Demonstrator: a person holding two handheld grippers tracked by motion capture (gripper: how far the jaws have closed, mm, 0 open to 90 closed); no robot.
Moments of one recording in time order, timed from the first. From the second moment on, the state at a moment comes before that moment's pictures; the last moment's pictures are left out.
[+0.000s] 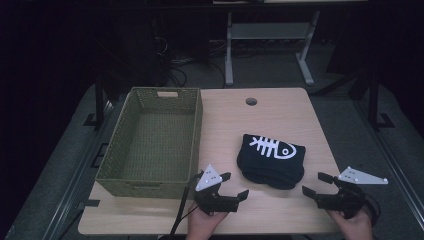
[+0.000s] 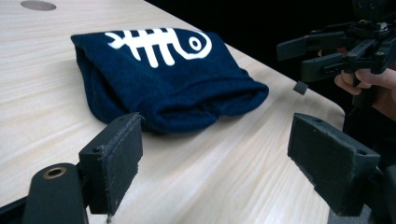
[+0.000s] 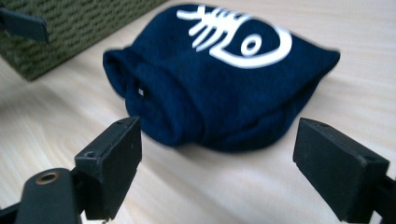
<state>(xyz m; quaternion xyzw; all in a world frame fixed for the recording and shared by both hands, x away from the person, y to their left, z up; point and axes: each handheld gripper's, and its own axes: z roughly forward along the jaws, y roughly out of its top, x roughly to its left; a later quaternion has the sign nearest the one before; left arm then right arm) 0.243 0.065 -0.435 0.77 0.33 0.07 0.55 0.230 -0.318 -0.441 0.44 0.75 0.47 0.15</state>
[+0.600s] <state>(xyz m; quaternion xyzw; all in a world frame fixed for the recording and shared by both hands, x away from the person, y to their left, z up) 0.287 0.028 -0.432 0.76 0.37 0.08 0.54 0.273 -0.317 -0.432 0.46 0.75 0.45 0.14</state>
